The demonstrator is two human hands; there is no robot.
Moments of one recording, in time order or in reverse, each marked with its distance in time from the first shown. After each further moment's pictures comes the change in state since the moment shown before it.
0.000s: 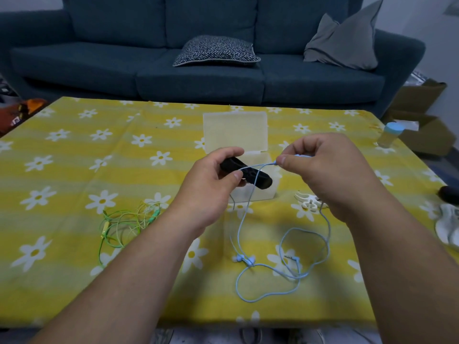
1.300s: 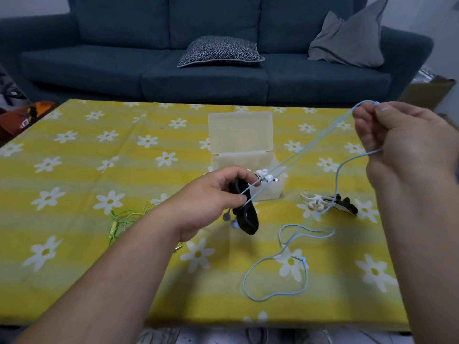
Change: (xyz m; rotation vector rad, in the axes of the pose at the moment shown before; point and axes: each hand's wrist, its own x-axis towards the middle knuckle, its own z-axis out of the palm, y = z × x) left_hand -0.007 -0.002 -0.023 0.041 -0.331 -0.113; right_hand 0.027 0.001 -0.038 0.940 0.599 0.087
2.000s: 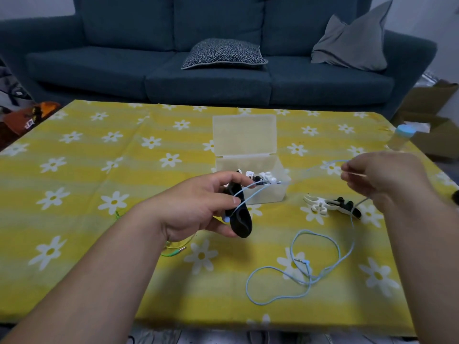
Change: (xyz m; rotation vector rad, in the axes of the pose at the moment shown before) left_hand -0.008 0.001 -0.021 -0.225 -0.132 -0.148; right_hand 0.036 0.037 -0.038 -0.715 -0.017 0.368
